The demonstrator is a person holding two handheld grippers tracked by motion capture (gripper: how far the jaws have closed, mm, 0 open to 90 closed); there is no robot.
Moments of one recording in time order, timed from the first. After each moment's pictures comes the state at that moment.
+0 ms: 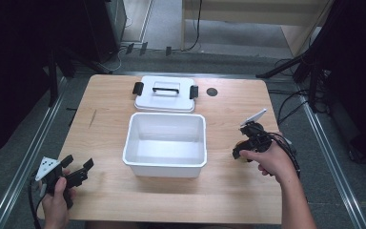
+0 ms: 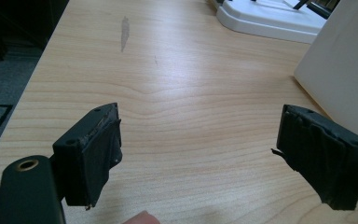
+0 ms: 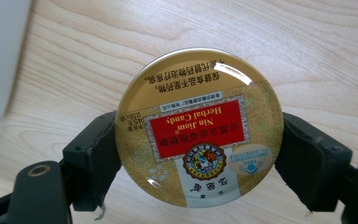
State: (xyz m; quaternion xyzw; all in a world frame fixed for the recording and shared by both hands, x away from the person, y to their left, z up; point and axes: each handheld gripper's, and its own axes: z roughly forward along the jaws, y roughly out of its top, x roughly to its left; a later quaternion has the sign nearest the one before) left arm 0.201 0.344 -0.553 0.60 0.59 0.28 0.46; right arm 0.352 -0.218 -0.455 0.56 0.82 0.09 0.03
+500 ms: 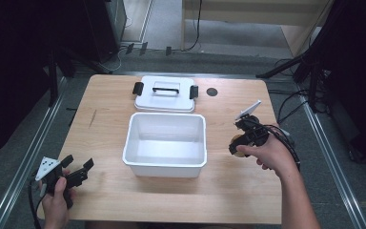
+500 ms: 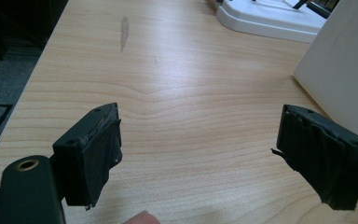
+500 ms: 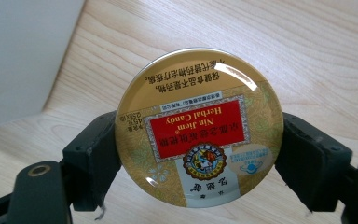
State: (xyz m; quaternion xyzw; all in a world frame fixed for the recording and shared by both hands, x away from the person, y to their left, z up) left arm 0.201 0.345 -0.553 0.60 0.59 0.27 0.46; right arm 0.354 -0.199 -0.425 0.52 0.85 0.09 0.04
